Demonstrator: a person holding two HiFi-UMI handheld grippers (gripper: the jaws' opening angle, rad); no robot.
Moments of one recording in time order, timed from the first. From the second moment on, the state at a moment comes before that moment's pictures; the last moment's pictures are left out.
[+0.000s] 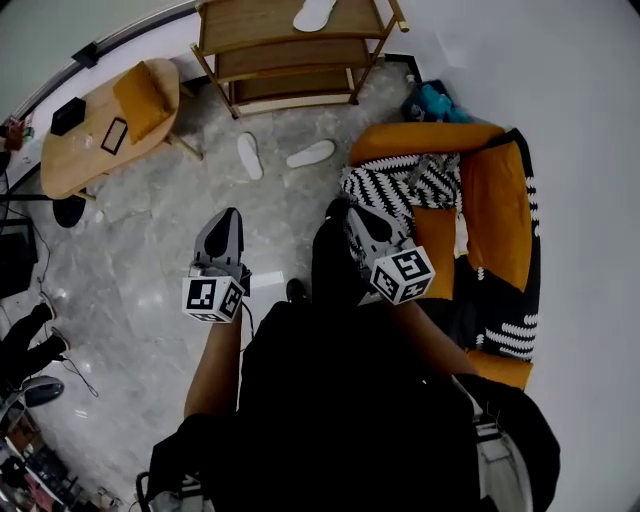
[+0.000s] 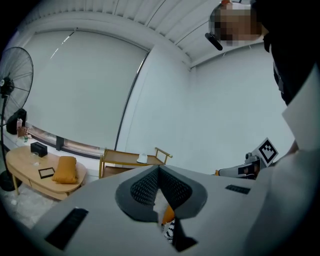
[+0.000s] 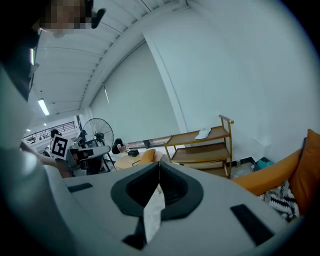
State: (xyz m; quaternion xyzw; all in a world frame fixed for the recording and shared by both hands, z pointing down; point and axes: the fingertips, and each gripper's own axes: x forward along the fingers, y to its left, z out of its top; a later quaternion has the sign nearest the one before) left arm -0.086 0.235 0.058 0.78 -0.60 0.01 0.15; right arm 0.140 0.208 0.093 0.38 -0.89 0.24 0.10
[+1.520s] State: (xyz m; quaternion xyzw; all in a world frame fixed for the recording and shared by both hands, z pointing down) left arm -0.164 -0.059 0.364 0.83 -0.47 0.18 0.25; right arm 0.017 -0.051 0.394 0.43 -0.76 0.48 0.11
